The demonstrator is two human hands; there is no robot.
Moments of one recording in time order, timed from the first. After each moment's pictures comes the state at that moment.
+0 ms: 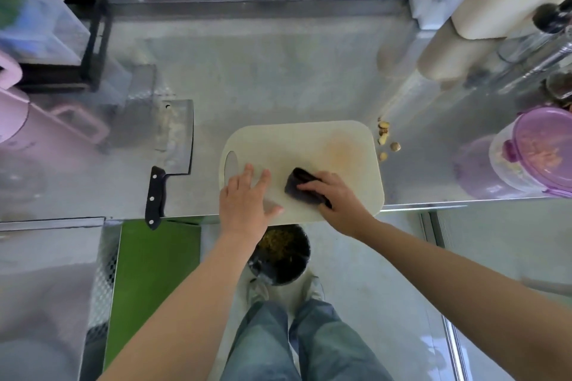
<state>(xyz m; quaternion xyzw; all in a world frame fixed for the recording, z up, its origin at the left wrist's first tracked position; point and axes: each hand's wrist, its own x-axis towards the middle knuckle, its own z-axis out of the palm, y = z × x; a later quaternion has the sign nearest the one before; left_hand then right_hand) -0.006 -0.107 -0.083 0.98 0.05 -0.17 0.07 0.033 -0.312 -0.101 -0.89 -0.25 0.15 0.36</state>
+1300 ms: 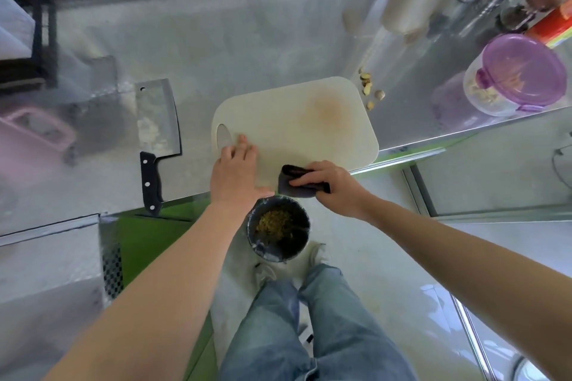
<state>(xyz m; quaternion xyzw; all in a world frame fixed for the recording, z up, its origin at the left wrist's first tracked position) -0.013 -0.075 -0.084 0.98 -0.08 -0.15 0.04 -0.027 -0.291 -0.090 -0.89 -0.16 0.20 0.38</state>
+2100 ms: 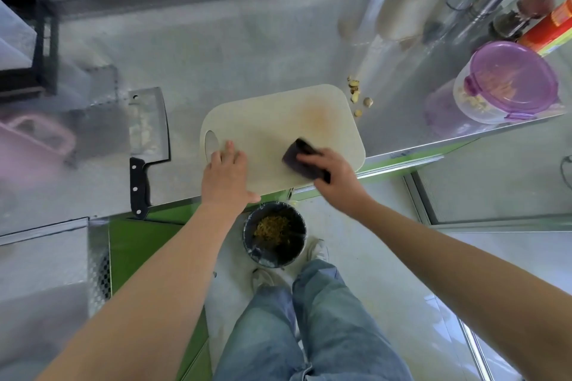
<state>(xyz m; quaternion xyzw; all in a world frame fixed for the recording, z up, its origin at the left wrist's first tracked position) -0.009 -0.094 -0.068 0.98 -0.05 -0.21 0.00 -0.017 -0.316 -0.091 -0.90 -0.08 0.10 0.42</state>
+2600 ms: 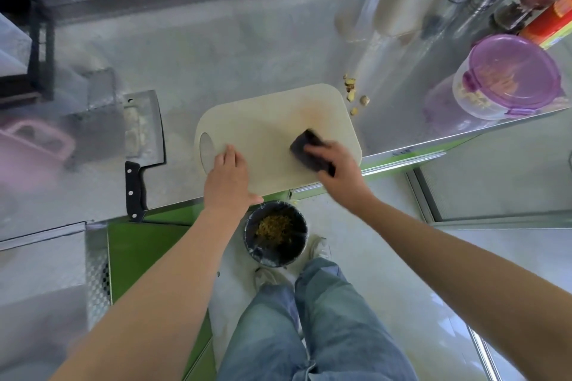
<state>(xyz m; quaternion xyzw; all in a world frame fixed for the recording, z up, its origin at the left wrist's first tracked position) -0.012 -0.109 -0.065 0.98 -0.03 -0.22 0.01 -0.010 -0.329 -0.092 -0.90 -0.04 0.07 0.42</state>
